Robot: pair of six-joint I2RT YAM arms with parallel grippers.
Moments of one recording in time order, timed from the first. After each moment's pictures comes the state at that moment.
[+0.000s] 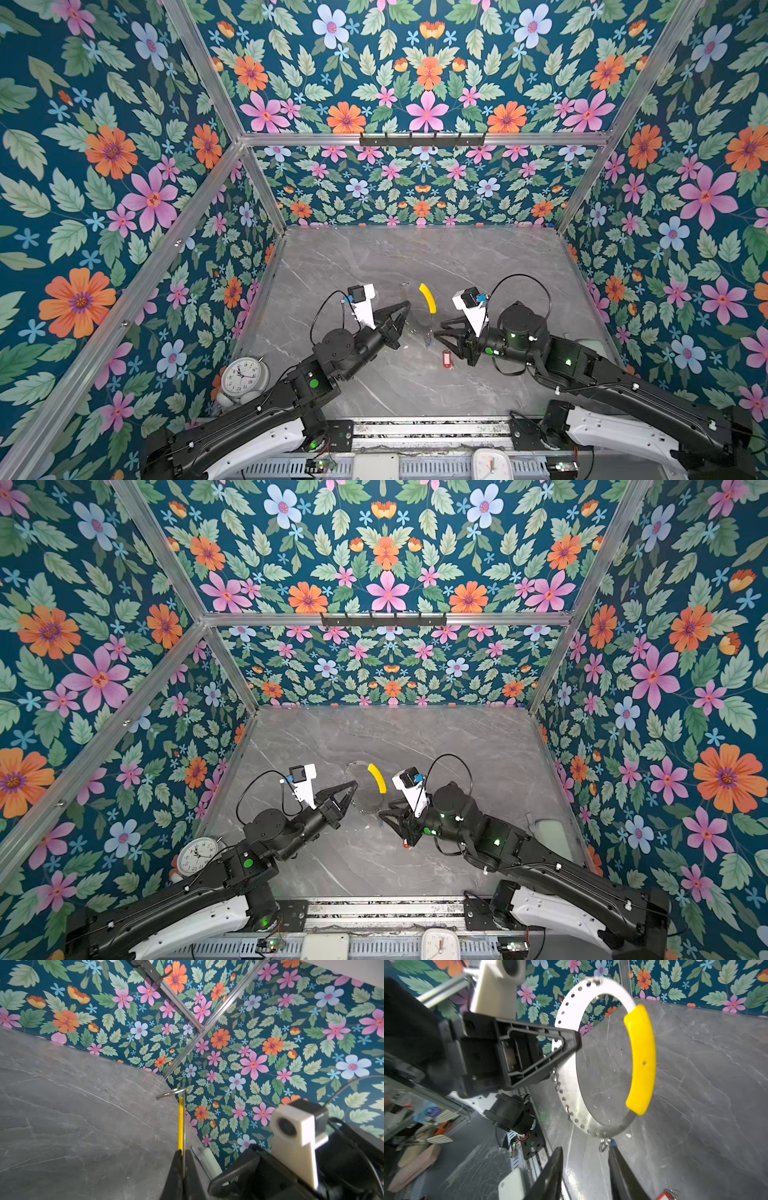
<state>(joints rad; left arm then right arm) -1.04 0.73 0.55 0.25 -0.27 -0.75 1.03 0.91 0.82 -0.26 -0.07 0.32</state>
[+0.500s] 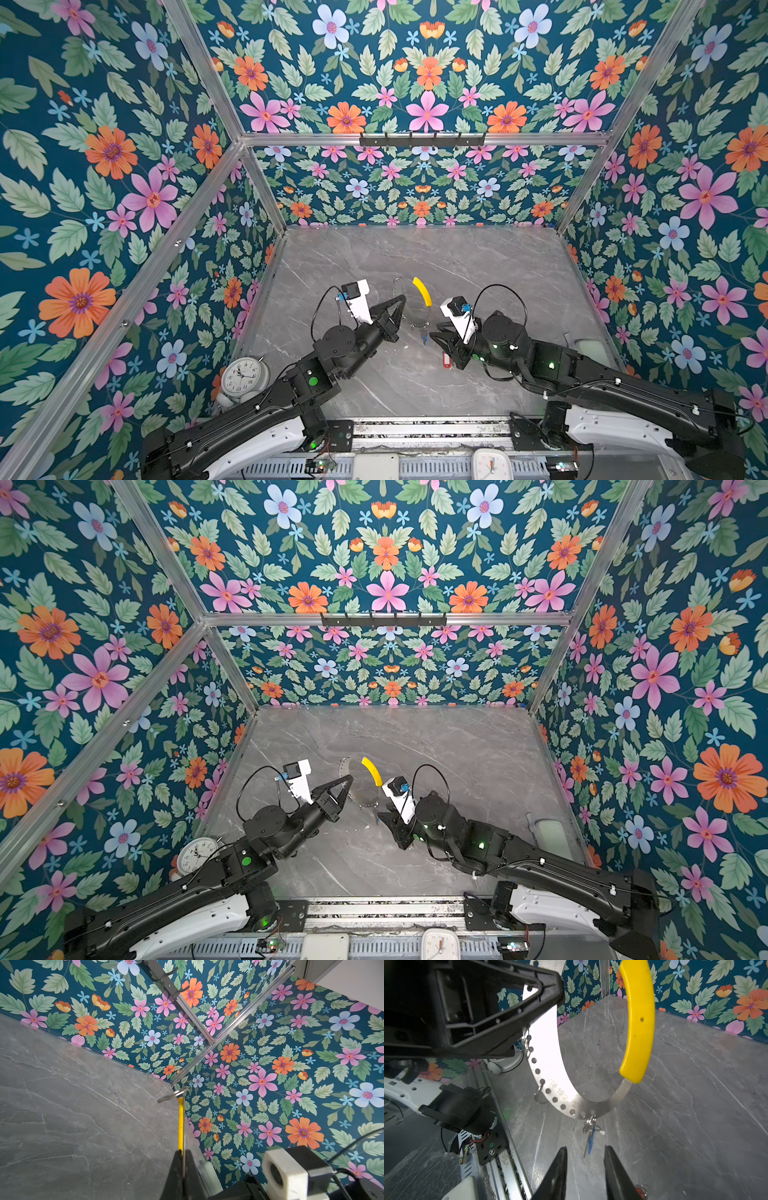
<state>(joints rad) -1.04 0.73 0.57 0.21 -0.32 -0.80 1.10 0.98 0.80 -0.24 0.11 0.24</state>
